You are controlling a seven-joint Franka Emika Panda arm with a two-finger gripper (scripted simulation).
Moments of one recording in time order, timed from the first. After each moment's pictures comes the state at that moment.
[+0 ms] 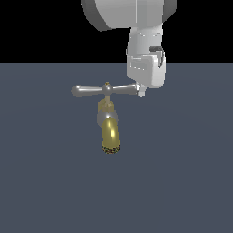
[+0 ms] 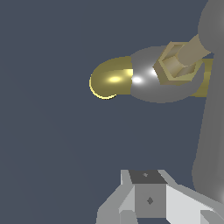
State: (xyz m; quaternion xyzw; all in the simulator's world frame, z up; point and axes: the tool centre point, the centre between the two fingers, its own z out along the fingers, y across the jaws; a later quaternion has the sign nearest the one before) arm -0.018 -0.079 0.196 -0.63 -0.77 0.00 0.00
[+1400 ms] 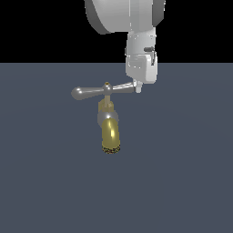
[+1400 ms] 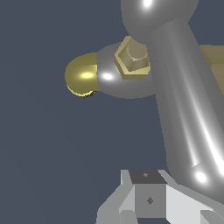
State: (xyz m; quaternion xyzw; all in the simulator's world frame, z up) arm 0.031 -0.076 0.197 -0.64 -0.77 0.00 0.00
